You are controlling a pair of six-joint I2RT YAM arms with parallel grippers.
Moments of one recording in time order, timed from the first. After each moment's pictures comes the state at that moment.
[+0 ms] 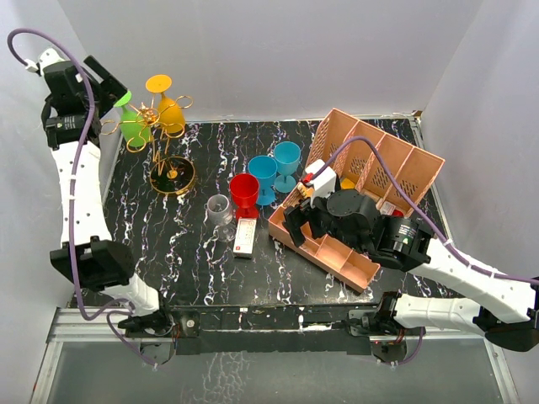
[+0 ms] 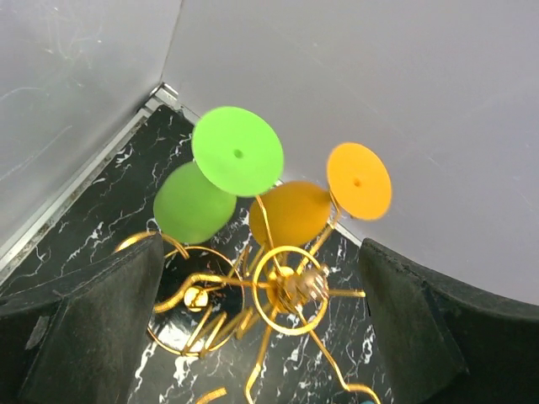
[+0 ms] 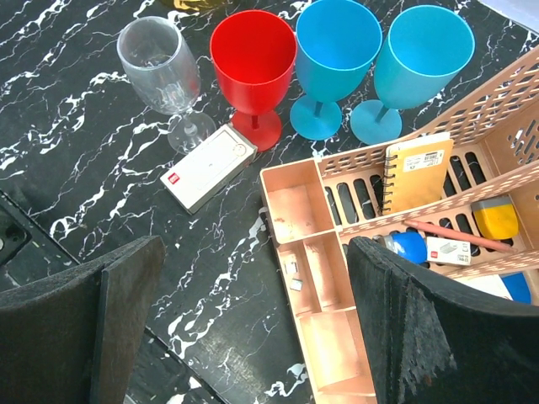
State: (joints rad) left arm 0.20 1.58 1.94 -0.67 -0.11 -0.51; right arm 1.08 0.98 1.17 -0.63 0.36 0.16
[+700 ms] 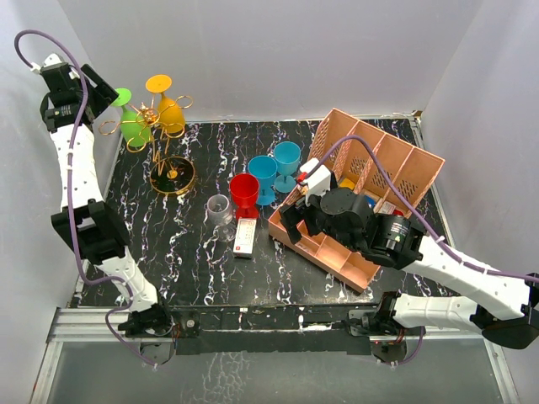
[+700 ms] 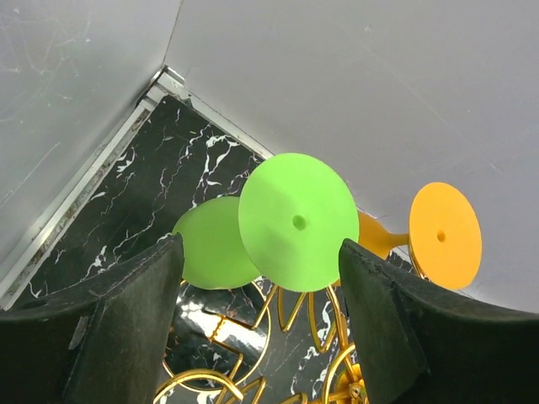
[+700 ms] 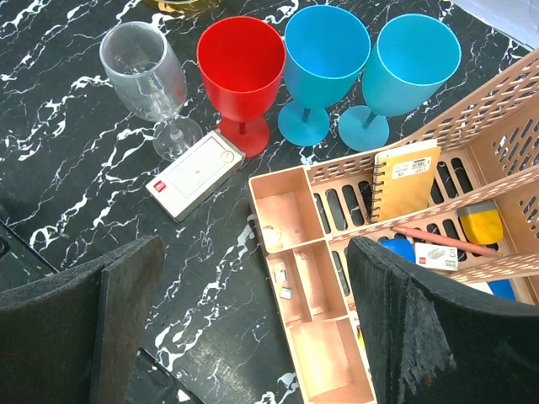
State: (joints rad) left arm 0.33 1.86 2.06 -0.61 0.07 -0.47; right arm 1.08 1.01 1.17 -0.60 0.39 0.13
